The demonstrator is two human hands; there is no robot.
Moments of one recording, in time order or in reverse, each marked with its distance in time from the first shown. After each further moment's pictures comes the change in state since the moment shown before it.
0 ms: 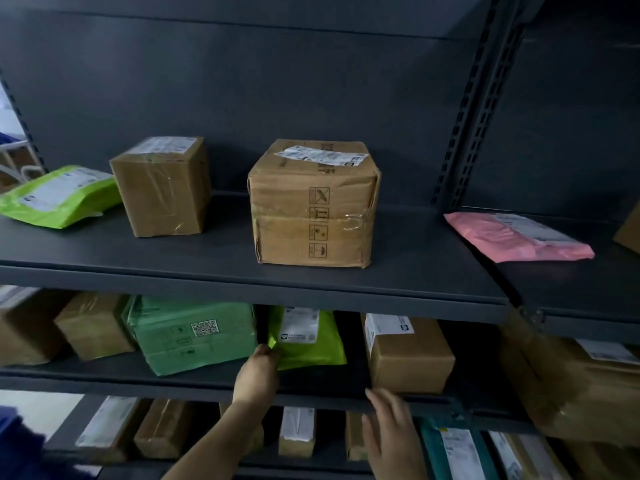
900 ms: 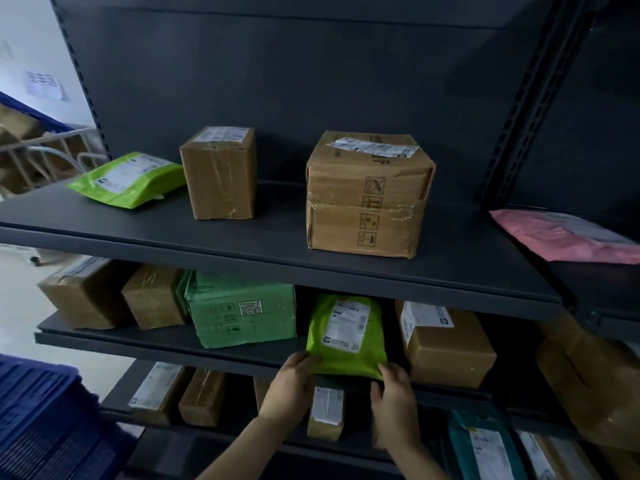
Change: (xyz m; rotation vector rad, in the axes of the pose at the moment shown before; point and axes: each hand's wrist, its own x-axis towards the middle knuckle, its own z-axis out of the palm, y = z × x) left_hand -0.059 -0.017 -0.009 -0.289 -0.016 0.159; right_hand 0.025 -0.039 0.037 0.153 -0.267 0.370
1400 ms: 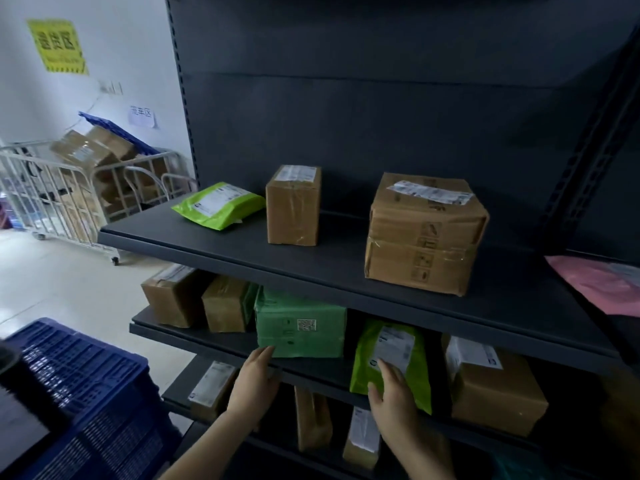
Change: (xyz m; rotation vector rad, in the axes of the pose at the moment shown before) left_hand -0.042 -0.049 -0.114 0.044 0.243 -0.322; right_hand -0.002 -0.090 -0.017 0.075 -0.243 -0.170
